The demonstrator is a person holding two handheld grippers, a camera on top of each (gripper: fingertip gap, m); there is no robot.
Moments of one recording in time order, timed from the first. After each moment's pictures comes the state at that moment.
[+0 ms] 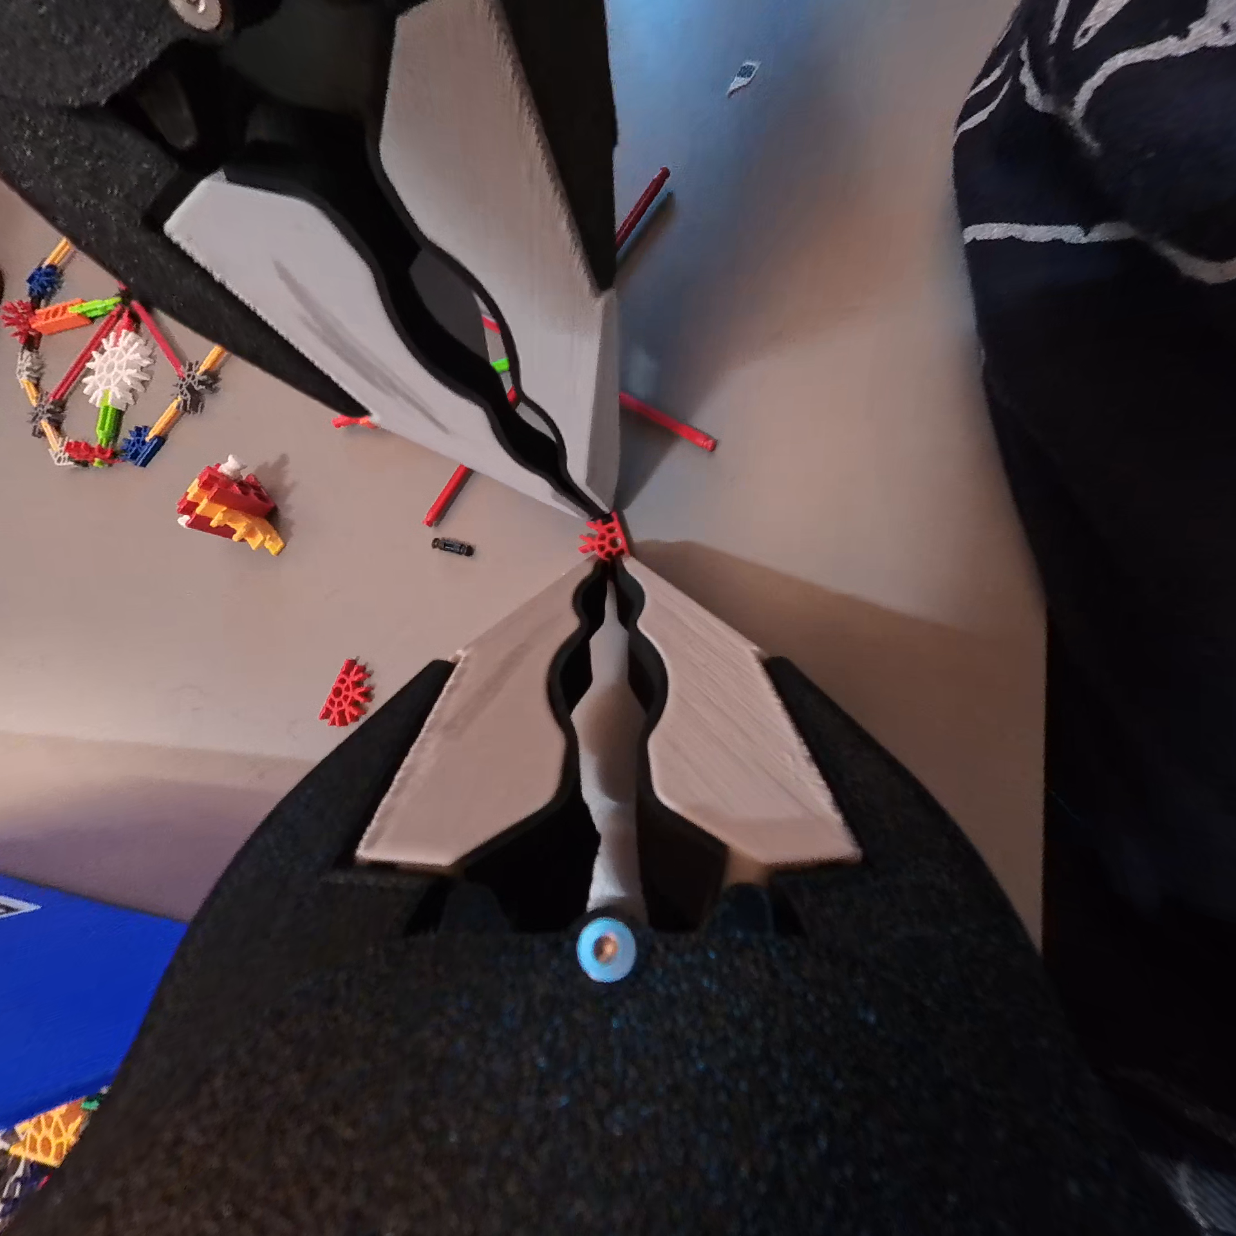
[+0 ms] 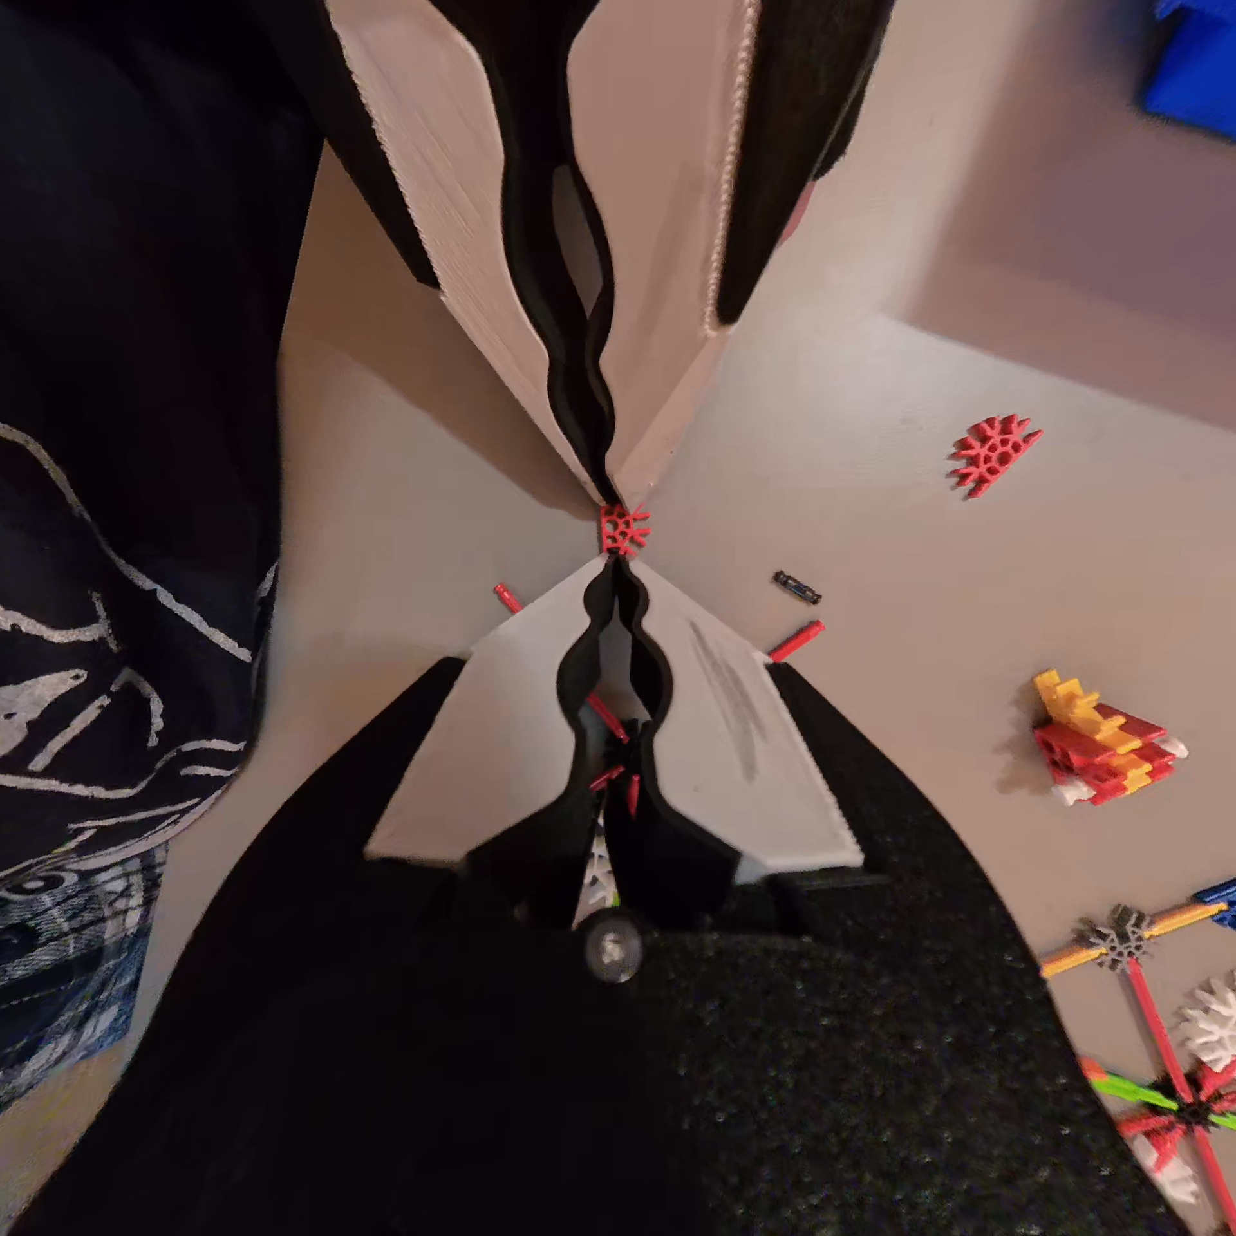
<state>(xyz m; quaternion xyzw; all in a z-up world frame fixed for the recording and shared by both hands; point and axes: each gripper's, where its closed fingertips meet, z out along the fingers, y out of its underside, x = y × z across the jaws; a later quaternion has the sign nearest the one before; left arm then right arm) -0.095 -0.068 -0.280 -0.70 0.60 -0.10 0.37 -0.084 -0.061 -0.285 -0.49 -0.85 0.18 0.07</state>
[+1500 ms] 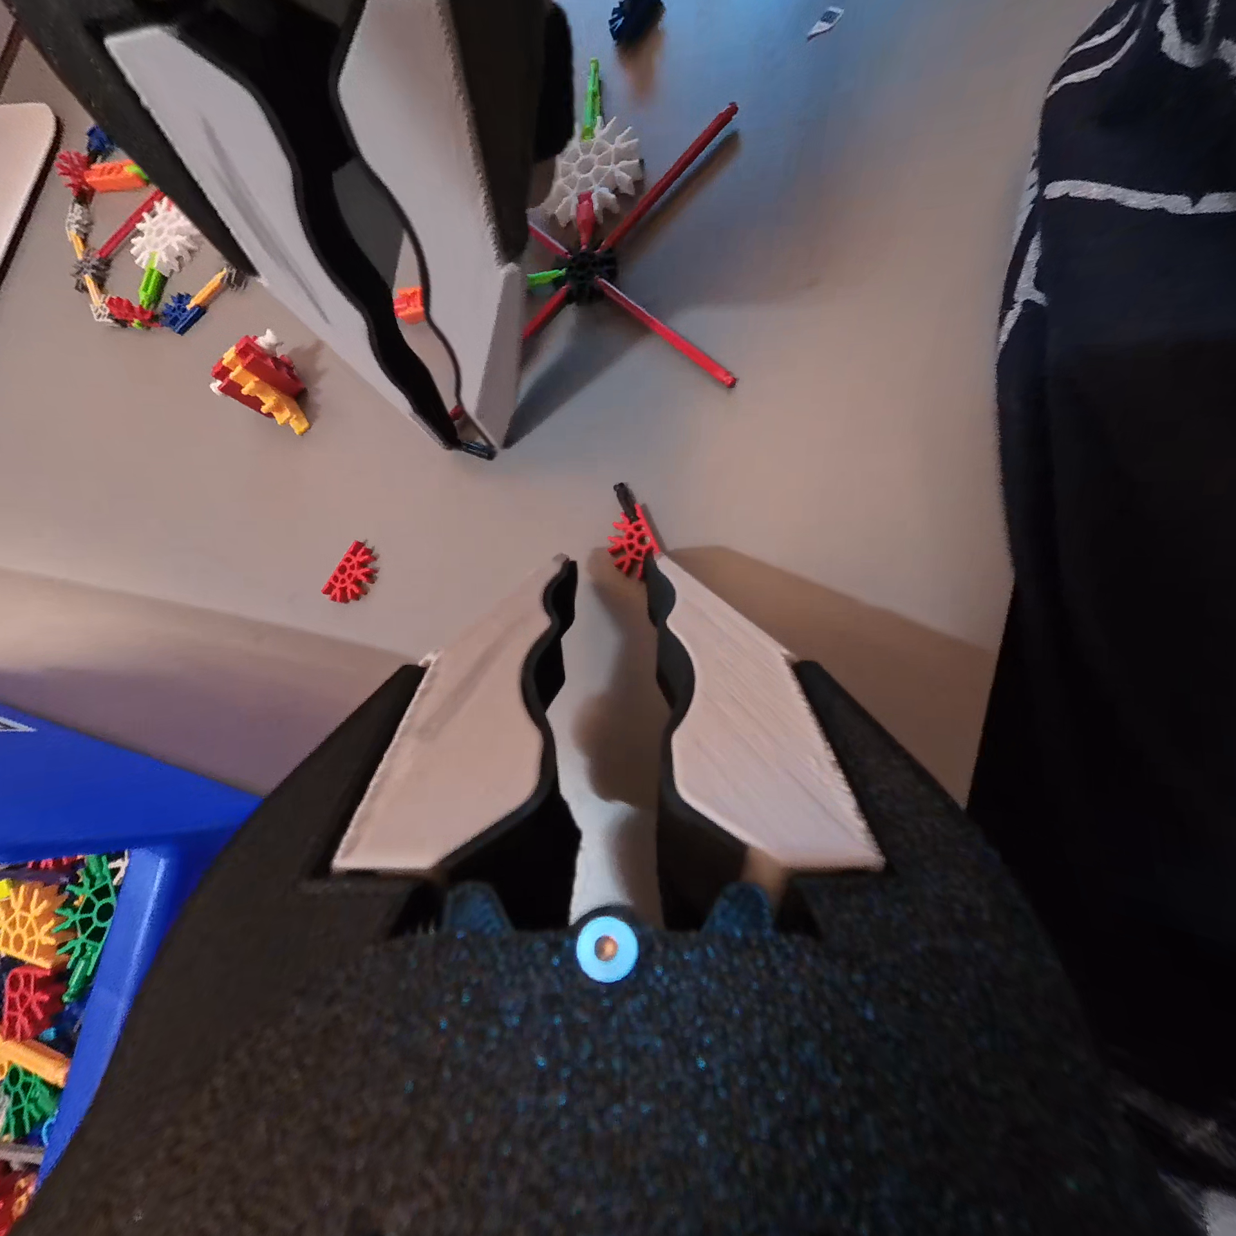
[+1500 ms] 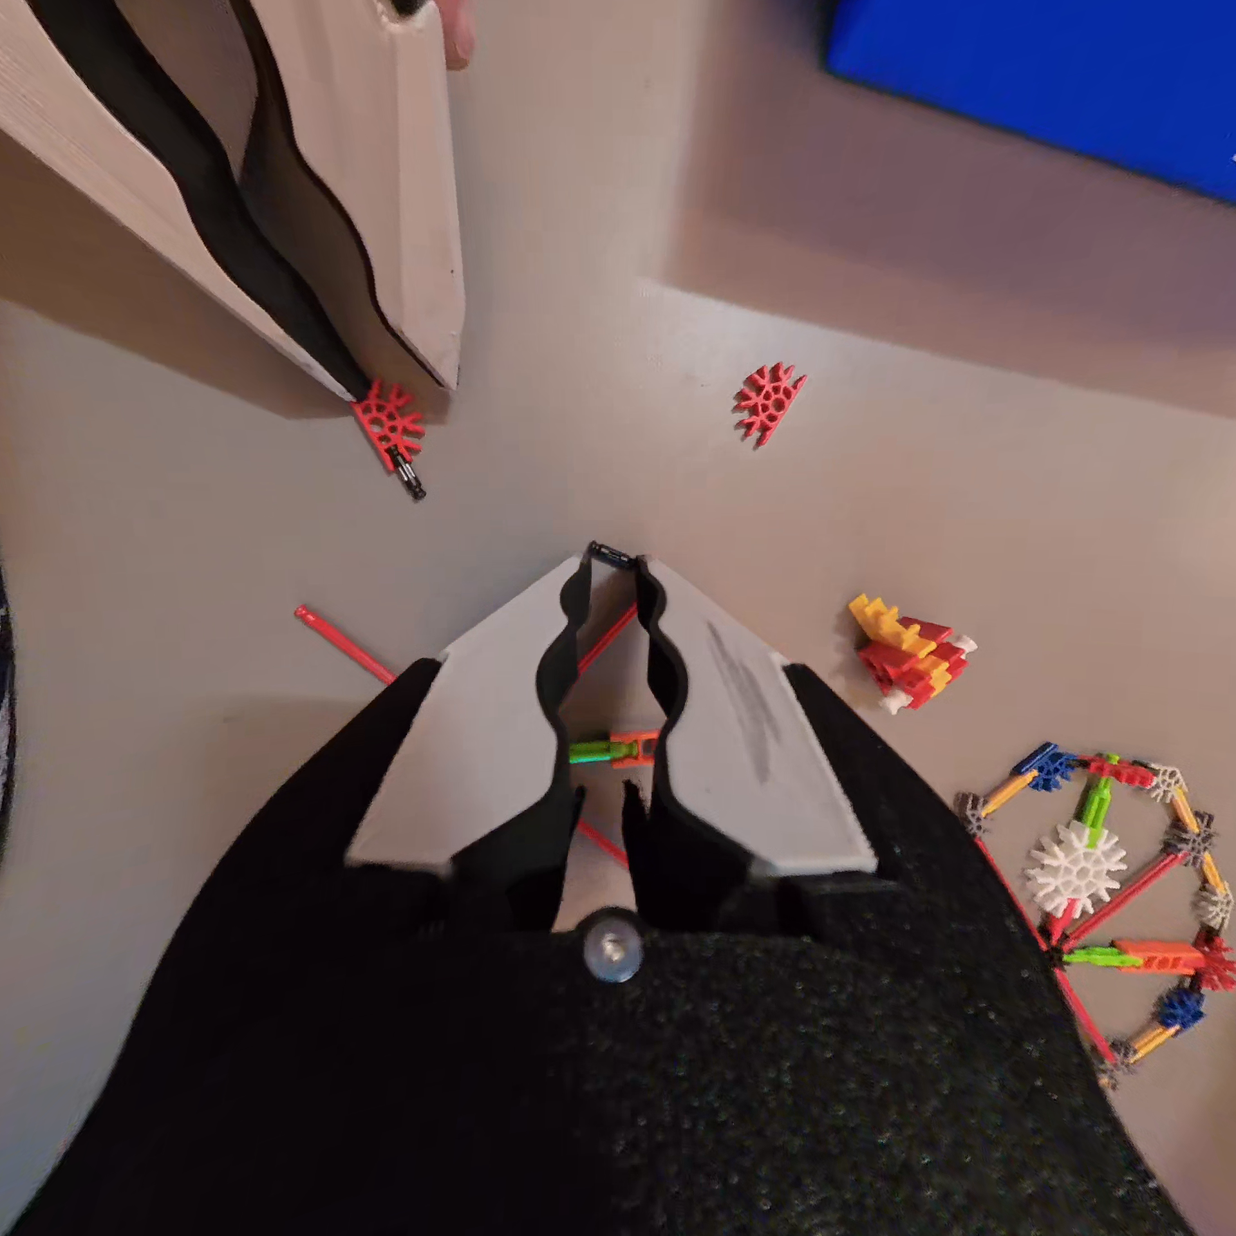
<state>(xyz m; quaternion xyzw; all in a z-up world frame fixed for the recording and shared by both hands) -0.118 -0.073 -0.281 -0.75 0.54 -0.08 0.37 -0.103 -0.010 -0.286 -0.53 -0.82 0.12 0.17</state>
